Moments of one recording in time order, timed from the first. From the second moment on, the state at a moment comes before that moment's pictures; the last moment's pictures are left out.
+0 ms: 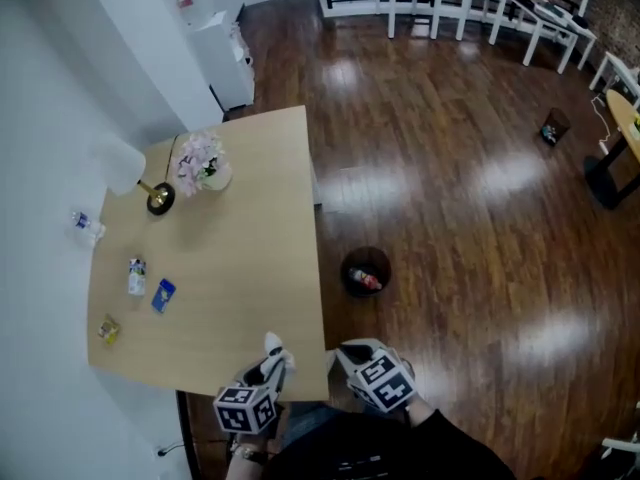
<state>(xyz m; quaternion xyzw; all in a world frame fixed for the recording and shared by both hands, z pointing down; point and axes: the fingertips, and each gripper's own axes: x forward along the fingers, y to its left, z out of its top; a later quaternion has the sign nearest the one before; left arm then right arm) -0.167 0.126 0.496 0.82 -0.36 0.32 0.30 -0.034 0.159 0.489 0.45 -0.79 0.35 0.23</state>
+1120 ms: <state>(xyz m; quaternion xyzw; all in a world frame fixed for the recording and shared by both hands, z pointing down) 0.074 0.127 0.566 0.83 -0.24 0.38 0.32 0.170 0.150 0.540 0.52 -0.71 0.42 0.22</state>
